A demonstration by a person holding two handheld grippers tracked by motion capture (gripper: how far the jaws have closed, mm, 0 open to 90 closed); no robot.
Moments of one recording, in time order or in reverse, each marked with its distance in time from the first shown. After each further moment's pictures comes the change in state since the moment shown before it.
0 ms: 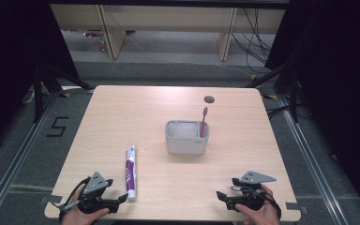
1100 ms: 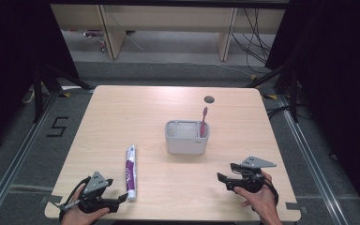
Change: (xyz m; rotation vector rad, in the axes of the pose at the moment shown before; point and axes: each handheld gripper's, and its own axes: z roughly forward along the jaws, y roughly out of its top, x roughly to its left) left arm 0.000 0.001 0.000 0.012 0.001 0.009; right arm -0.024 0.032 0.011 -0.099 -0.033 -0.022
